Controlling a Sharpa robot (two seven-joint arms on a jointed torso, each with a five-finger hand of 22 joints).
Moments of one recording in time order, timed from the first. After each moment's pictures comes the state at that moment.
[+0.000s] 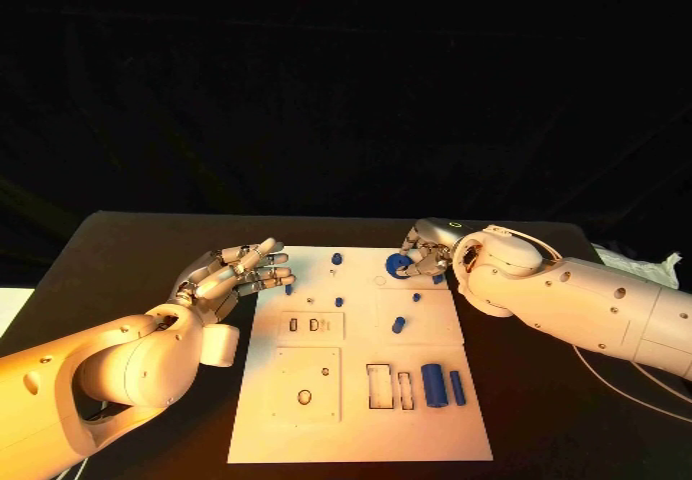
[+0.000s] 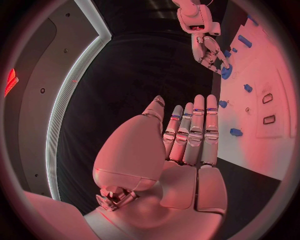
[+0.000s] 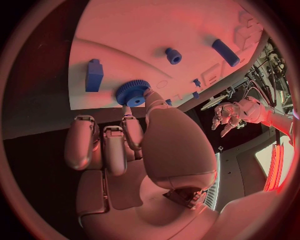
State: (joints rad) left arm 1.15 -0.93 -0.02 1.73 0.12 -0.35 0.41; left_hand 1.42 0.03 0.01 0.18 0.13 0.94 0.23 0.12 0.07 1.01 0.18 0.12 0.07 1.09 0.13 0.20 0.15 0.17 0.93 0.24 0.29 0.11; right arm 1.11 -0.82 0.15 1.40 -1.61 -0.20 -0.33; right_hand 1.36 -0.11 0.04 0.27 0.28 1.01 0.13 0.12 0.09 1.40 0.04 1.24 1.26 1.47 -0.04 1.50 1.31 0.10 1.39 0.07 1.36 1.12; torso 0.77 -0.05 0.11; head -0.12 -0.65
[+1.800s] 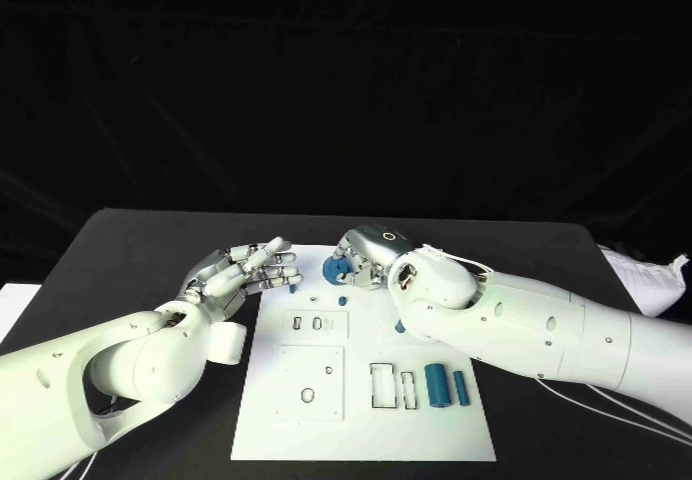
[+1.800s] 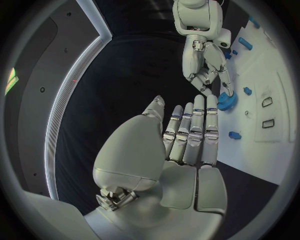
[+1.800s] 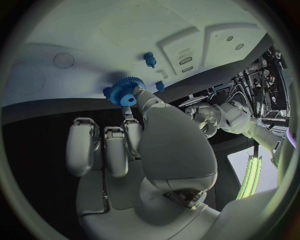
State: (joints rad) left arm 1.15 -0.92 -0.02 1.72 0.13 -0.34 0.41; left_hand 1.42 0.03 0.01 0.18 0.13 0.94 0.23 0.12 0.07 1.01 0.18 0.12 0.07 1.09 0.13 0.20 0.15 0.17 0.93 0.23 0.29 0.11; right arm 1.09 -0.62 0.12 1.47 -1.80 -0.35 -0.37; right_hand 1.41 -0.08 0.27 0.14 0.15 1.08 0.11 0.13 0.03 1.44 0.00 1.27 1.31 1.47 -0.06 1.51 1.31 0.08 1.41 0.04 1.40 1.18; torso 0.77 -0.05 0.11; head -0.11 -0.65
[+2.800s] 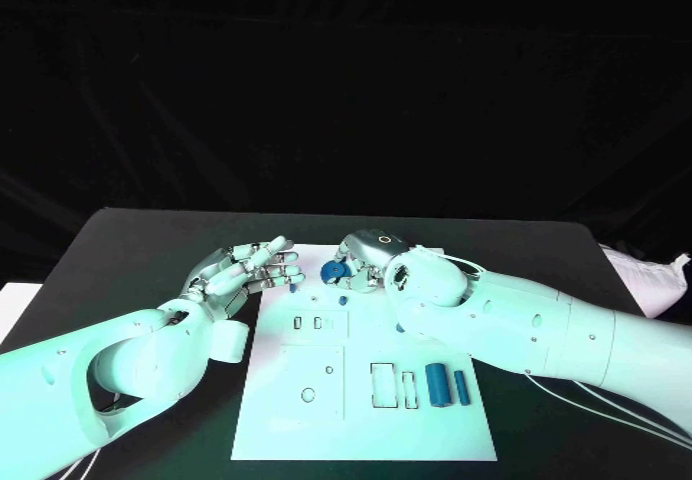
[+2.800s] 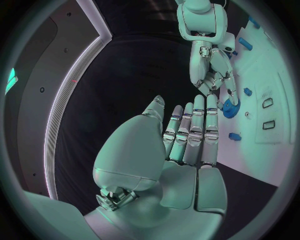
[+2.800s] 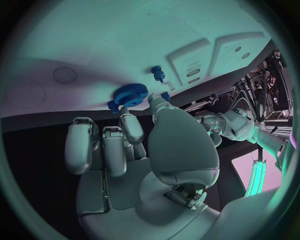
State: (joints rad) left arm 1.15 -0.91 -0.02 1.72 0.13 -0.34 0.41; left_hand 1.42 0.03 0.01 0.18 0.13 0.94 0.23 0.12 0.07 1.01 0.18 0.12 0.07 1.09 0.13 0.20 0.15 0.17 0.93 0.23 0.29 0.11; right arm 1.09 -0.58 0.11 1.40 -1.80 -0.29 -0.37; right_hand 1.21 -0.14 0.17 0.29 0.16 0.98 0.14 0.06 0.09 1.38 0.05 1.15 1.25 1.47 -0.02 1.51 1.31 0.08 1.41 0.07 1.40 1.18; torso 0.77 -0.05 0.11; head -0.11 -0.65
